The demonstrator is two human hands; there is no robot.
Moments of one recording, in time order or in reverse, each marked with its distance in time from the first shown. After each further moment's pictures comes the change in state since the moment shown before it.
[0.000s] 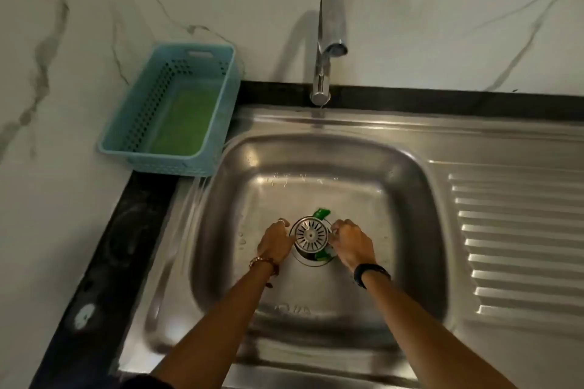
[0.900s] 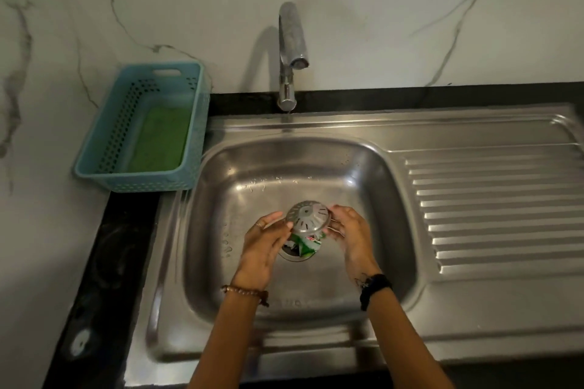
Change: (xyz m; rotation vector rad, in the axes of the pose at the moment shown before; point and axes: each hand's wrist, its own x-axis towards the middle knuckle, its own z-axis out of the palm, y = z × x) left_hand -0.098 0.054 -0.053 -1.252 -0.107 -0.105; right_hand -0.072 -0.035 -0.061 1.459 0.242 0.286
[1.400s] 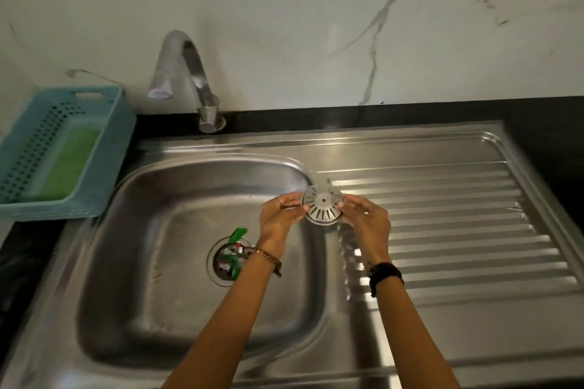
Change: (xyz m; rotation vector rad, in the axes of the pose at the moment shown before) left_hand 0.034 -0.037 0.194 0.391 -0.009 0.212; right_hand 0.059 -0.098 -0.142 -0.245 0.138 -0.285
